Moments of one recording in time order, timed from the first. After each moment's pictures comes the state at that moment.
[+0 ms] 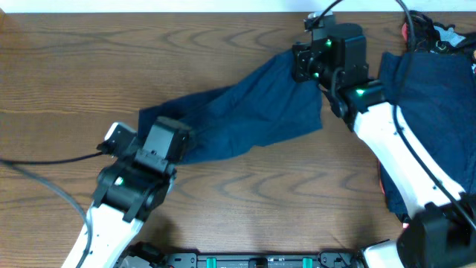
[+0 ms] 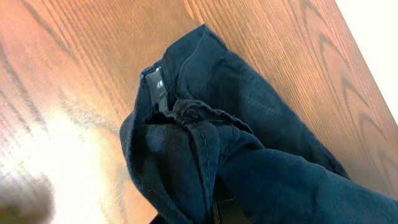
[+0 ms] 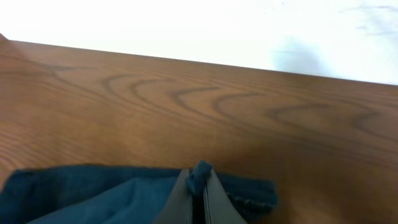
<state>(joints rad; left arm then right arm) -0.45 1.06 1.03 -1.06 -0.47 -1.40 0.31 1.64 1.30 -0.18 -0.12 0.17</state>
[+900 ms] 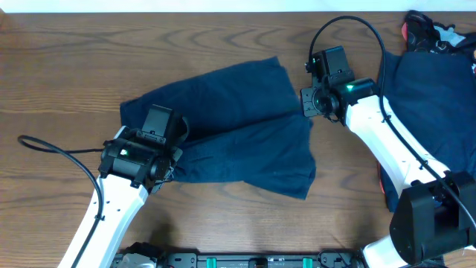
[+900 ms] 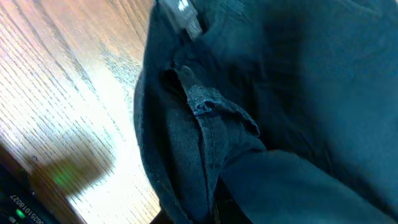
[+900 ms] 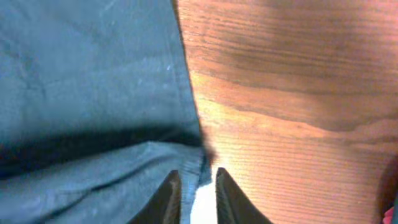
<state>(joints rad) -0.31 1.17 1.03 -1.19 -0.22 -1.27 0.30 1.71 1.29 -0.69 0.06 0.16</state>
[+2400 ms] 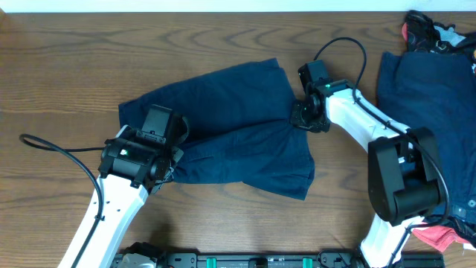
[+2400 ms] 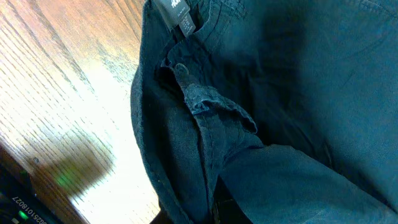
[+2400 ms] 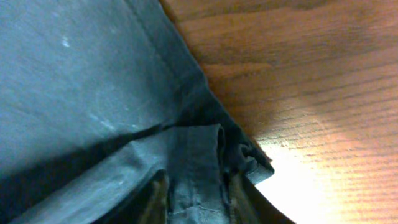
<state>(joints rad) -0.31 1.17 1.03 -1.19 -0.22 -1.25 0.30 1.96 1.29 -0.70 -0.08 0.55</state>
